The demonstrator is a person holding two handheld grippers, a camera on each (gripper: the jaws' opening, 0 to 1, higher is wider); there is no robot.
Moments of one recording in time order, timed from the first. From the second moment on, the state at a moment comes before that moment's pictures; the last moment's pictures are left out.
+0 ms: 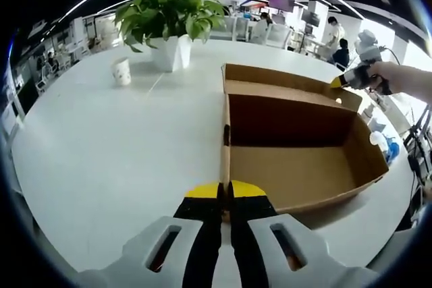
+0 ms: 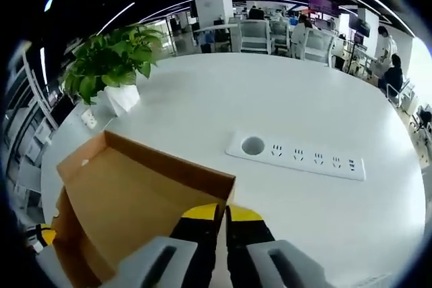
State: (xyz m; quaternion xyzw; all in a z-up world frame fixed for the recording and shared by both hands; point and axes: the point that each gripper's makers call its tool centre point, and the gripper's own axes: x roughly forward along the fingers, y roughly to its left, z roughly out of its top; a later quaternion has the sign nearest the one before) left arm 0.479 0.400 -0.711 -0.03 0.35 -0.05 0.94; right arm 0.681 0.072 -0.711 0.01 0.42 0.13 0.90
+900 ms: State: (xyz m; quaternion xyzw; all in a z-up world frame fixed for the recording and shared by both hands) left arm 0.479 0.399 -0.712 -0.03 0.35 -0.05 0.94; right arm 0.678 0.072 -0.675 0.03 0.39 0.14 0.91
